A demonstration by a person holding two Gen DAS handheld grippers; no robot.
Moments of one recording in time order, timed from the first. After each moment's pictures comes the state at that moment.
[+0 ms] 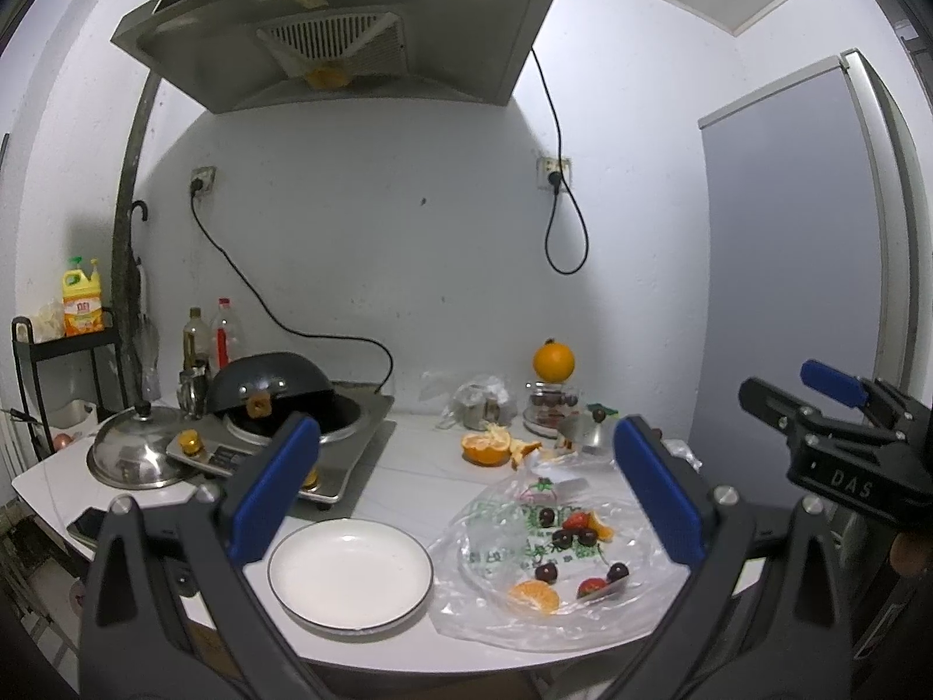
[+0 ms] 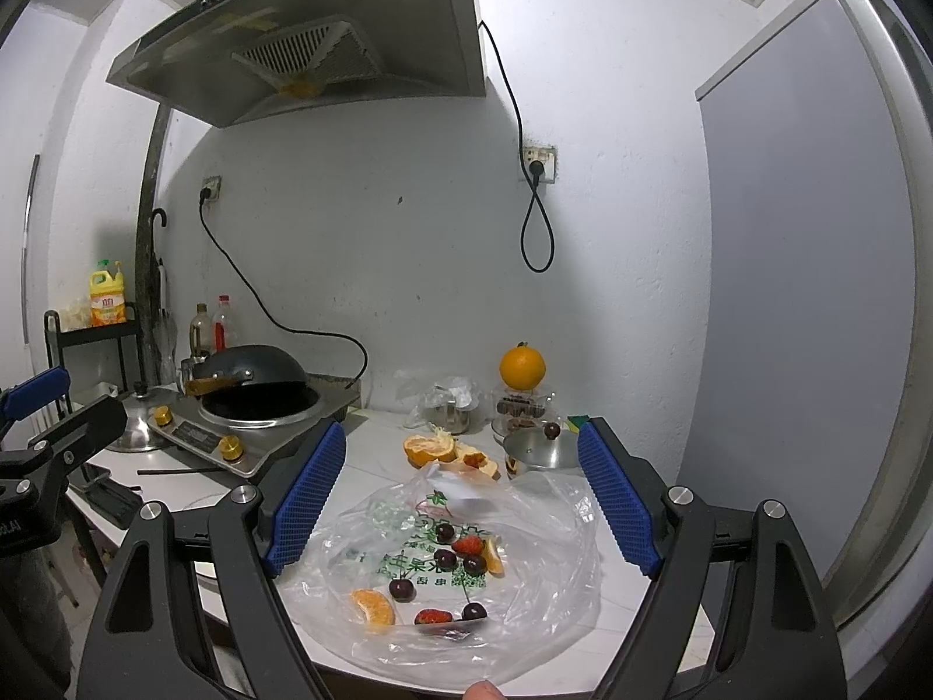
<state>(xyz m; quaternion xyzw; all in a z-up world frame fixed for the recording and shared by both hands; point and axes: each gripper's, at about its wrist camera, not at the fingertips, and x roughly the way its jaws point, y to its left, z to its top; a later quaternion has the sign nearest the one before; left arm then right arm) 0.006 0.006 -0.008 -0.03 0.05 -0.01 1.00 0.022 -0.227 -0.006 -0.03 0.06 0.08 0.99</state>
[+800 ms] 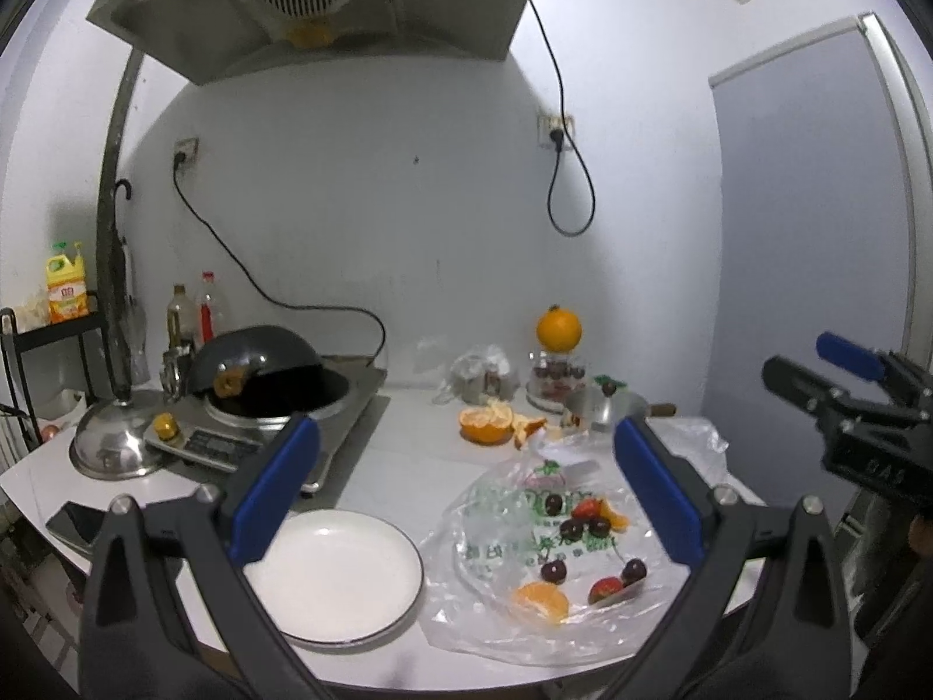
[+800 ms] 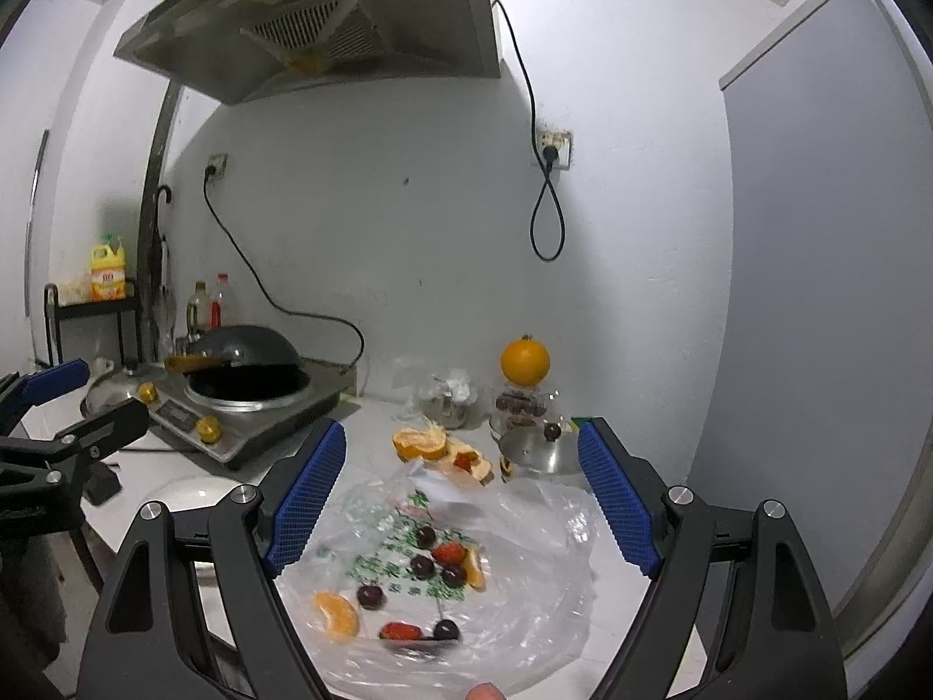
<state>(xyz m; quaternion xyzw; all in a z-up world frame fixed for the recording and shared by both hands) 0.074 -0.007 -0.033 -0.02 0.09 -0.01 1.00 0.069 -0.243 -0.021 -0.05 0.08 0.09 0.99</state>
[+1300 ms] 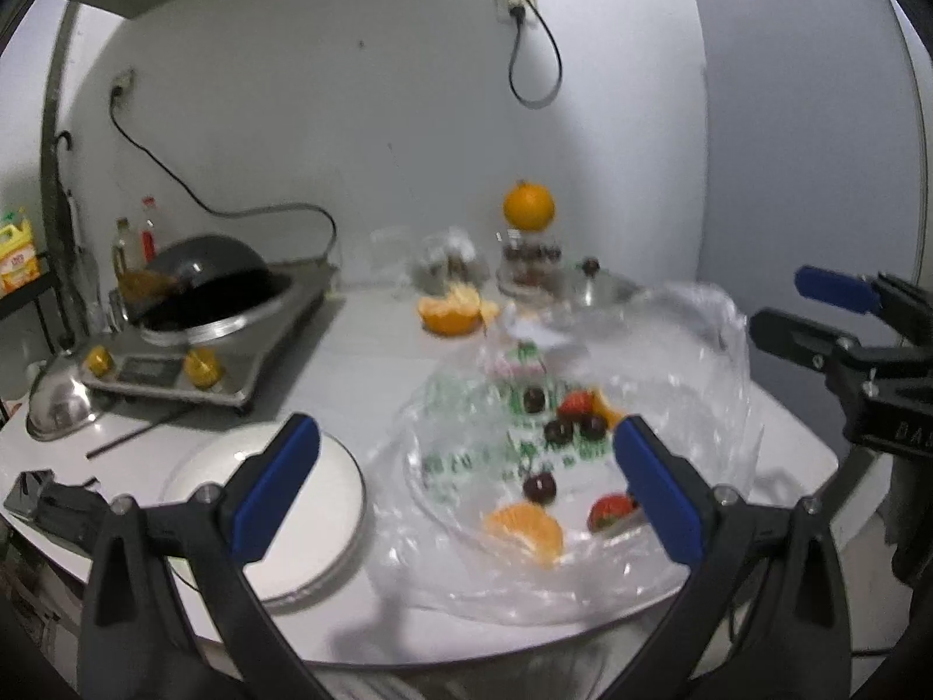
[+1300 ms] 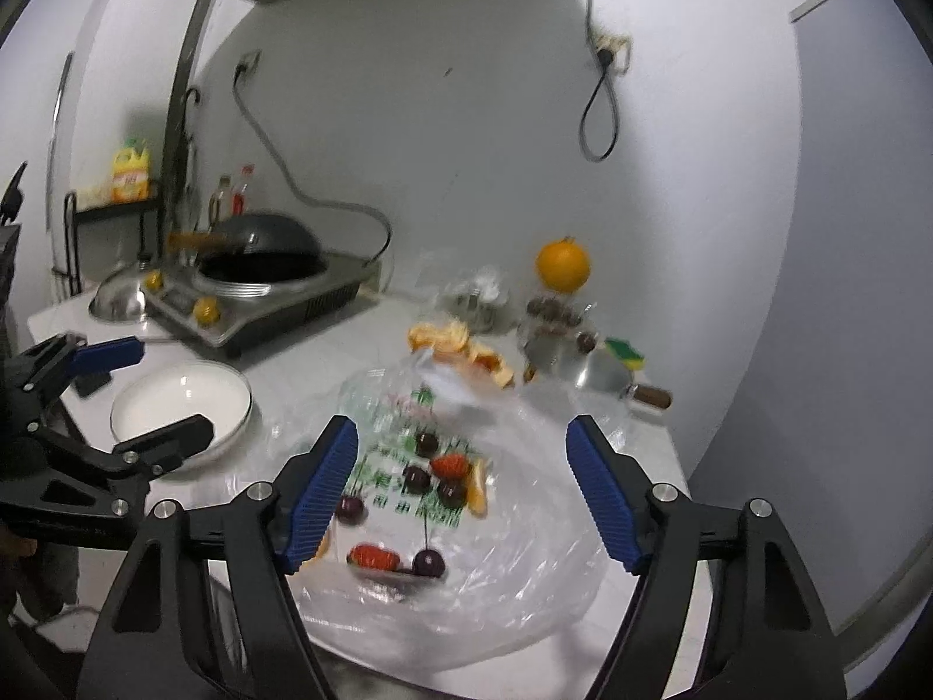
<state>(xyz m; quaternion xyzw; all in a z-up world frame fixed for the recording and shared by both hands) 0.143 -0.045 -0.119 0.01 0.21 -0.05 0.98 0.118 -0.245 -0.083 -0.11 0.18 0.14 0.97</state>
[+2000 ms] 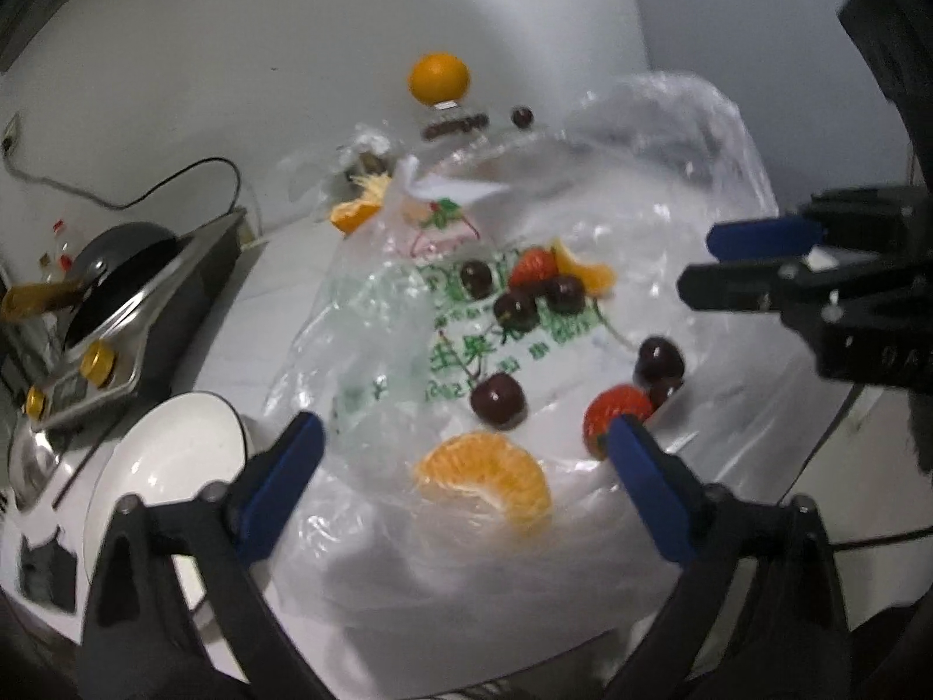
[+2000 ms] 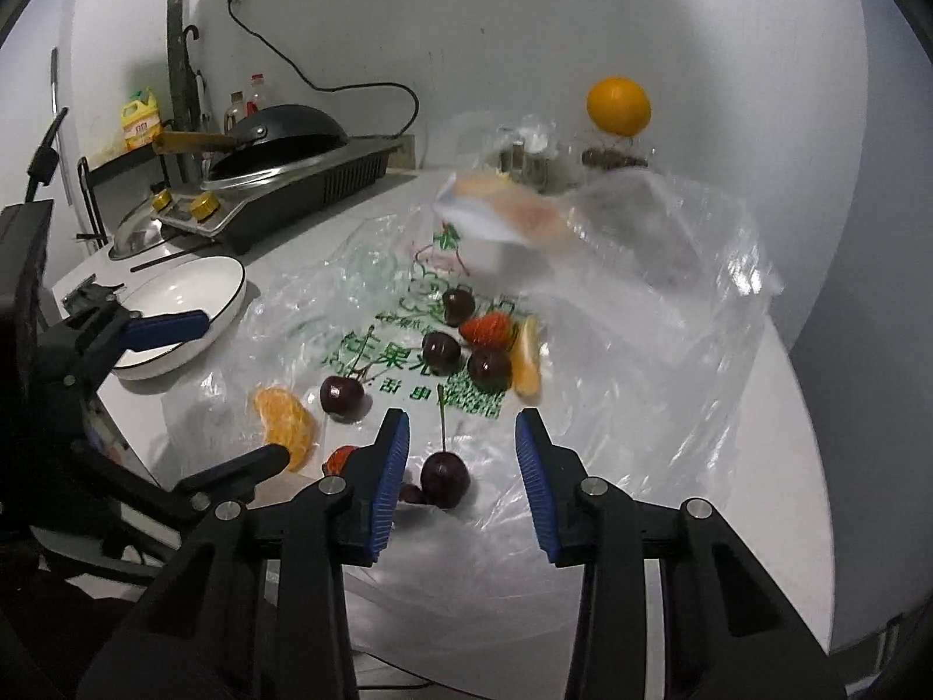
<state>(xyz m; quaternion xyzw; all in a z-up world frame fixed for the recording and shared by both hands) 0.204 -0.103 -0.202 0.15 0.31 -0.10 0.93 0.183 -0.262 -0.174 -0.06 0.32 0.20 0.92</state>
